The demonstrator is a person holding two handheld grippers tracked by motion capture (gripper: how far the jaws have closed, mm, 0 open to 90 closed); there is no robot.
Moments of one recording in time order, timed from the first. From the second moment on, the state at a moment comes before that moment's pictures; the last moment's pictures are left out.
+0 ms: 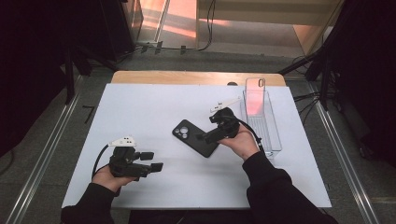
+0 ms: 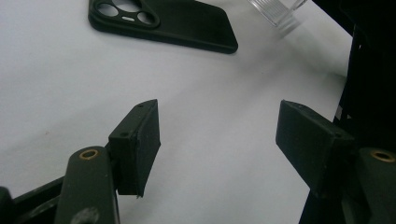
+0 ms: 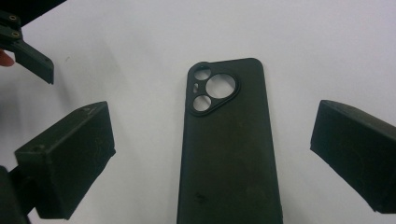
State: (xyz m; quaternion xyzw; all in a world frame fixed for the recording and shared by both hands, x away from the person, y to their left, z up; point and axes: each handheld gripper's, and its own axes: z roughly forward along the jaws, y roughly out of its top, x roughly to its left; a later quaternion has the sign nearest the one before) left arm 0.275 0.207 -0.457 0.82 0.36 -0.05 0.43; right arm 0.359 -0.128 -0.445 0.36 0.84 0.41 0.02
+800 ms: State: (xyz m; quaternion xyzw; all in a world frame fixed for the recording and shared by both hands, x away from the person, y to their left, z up) left arm 0.275 0.207 -0.458 0.83 0.36 -0.05 0.43; right arm 0.377 -0.104 -0.459 0.36 0.86 0.37 0.04
